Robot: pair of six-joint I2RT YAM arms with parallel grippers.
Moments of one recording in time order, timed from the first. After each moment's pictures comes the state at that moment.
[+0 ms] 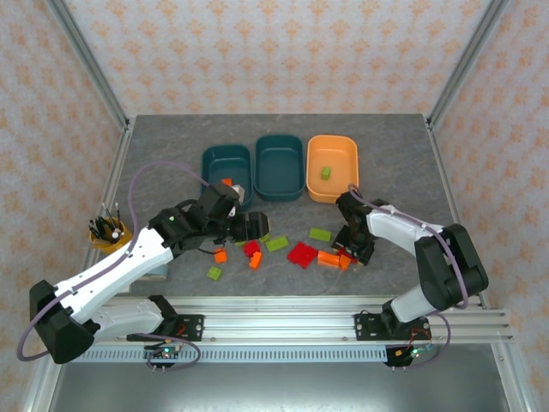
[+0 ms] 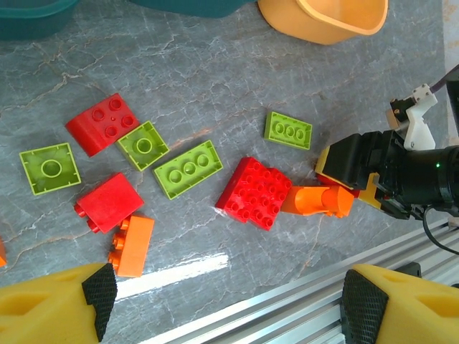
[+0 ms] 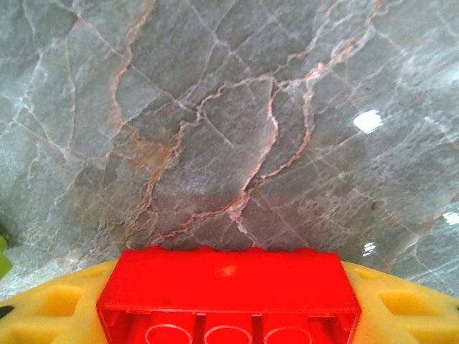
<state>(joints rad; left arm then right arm) -0.72 1.12 1.01 -0.76 0.08 -0.84 0.40 1.49 0.77 -0.82 -0.06 0.94</state>
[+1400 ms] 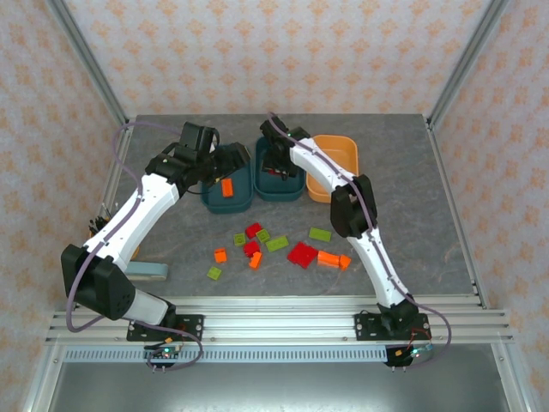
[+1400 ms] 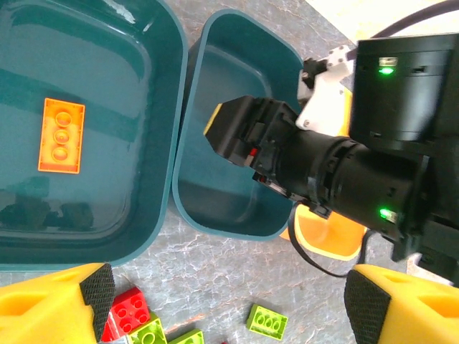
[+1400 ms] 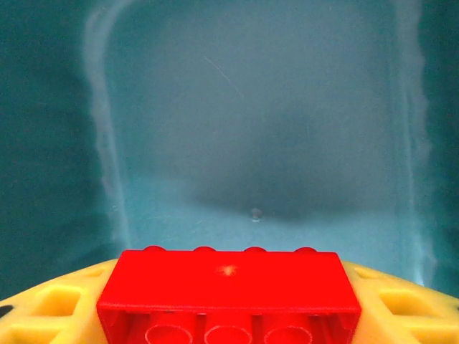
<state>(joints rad) -0.32 1.45 1.36 -0.69 0.13 -0.84 0.58 2.54 2.40 -1.06 0.05 0.69</state>
